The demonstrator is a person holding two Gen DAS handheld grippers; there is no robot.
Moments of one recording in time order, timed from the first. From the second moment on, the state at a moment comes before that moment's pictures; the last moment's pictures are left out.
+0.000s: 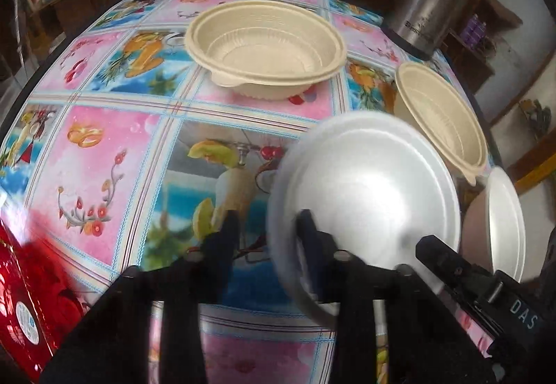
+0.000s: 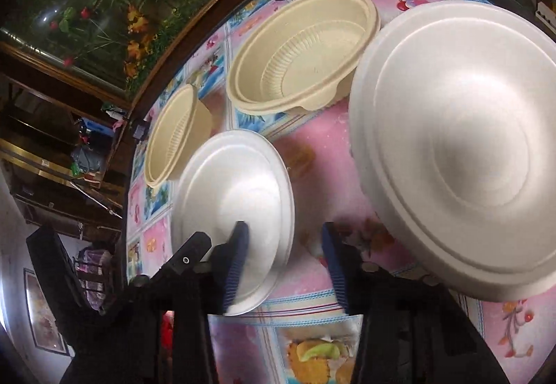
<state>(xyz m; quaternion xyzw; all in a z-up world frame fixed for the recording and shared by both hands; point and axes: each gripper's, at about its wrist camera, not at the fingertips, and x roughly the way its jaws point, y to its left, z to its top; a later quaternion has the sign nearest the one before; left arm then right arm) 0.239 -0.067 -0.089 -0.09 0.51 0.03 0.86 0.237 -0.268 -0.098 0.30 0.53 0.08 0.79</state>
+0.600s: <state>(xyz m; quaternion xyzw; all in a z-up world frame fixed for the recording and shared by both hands) 0.165 -0.037 -0.039 -0.09 0.46 0.02 0.88 0.173 -0.232 -0.049 0.26 0.49 0.13 0.82</state>
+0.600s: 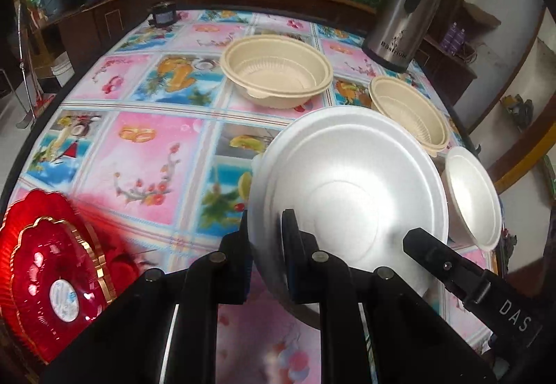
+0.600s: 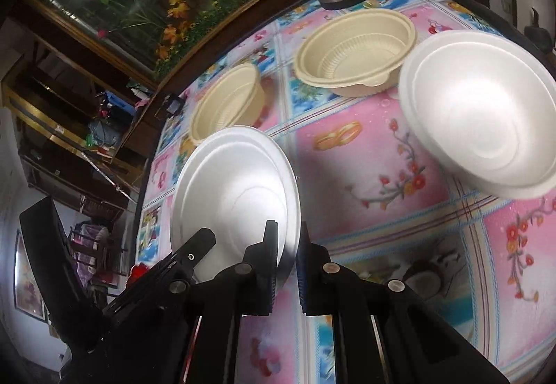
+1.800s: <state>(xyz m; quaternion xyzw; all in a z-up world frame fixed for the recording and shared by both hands) 0.015 0.145 -0.037 -0.18 0.41 0.16 0.88 0.079 -0.021 -0.024 0.12 0.49 0.31 0.80</state>
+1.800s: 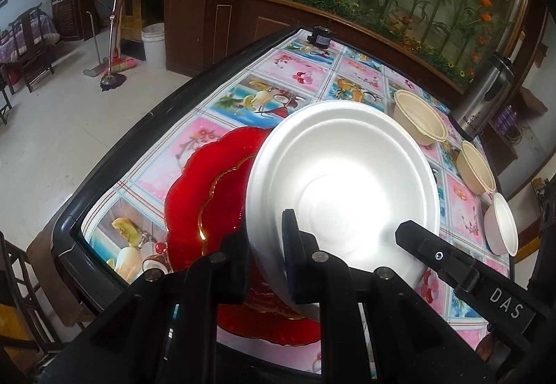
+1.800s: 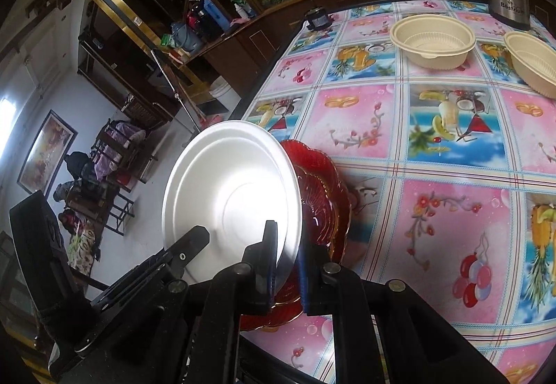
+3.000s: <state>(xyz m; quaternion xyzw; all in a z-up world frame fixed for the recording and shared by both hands) 0.008 0.152 -0.054 -0.18 0.43 0.17 0.87 0.078 -0.006 -0.042 0.10 0.51 0.31 0.79</state>
